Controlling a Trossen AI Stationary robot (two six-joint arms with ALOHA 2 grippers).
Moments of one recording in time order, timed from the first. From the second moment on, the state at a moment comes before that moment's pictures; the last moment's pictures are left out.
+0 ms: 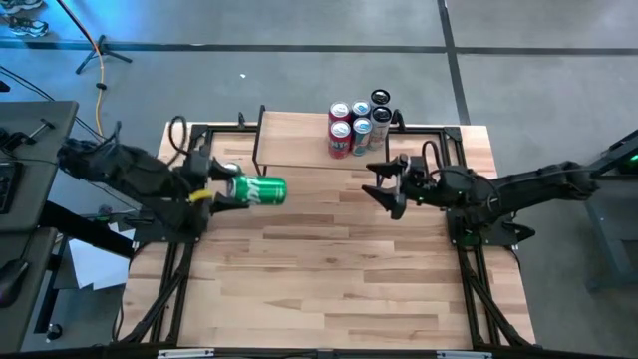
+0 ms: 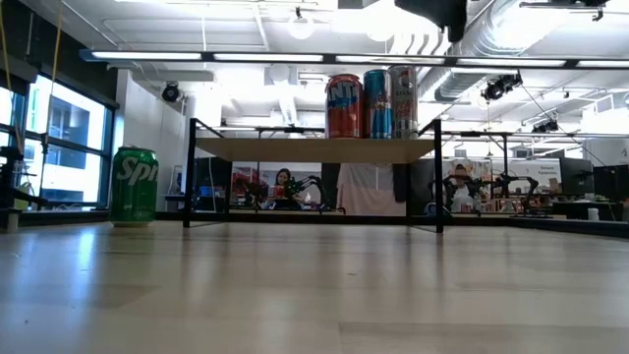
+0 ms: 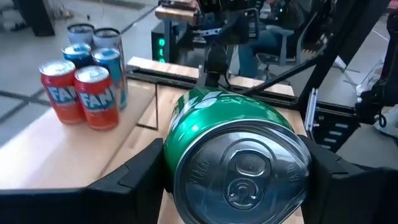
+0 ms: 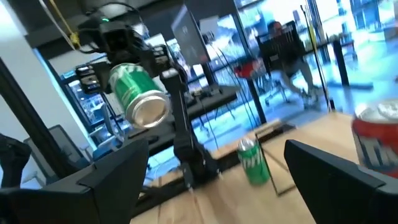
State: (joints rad) left arm -0.42 0.89 1.30 -0.78 -0.53 -0.32; right arm 0.10 0.96 0.64 0.45 0.32 0.35
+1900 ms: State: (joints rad) left arm -0.17 0.65 0.77 0.02 -0.28 -0.34; right arm 0.10 1.00 0.64 0.61 0.24 0.20
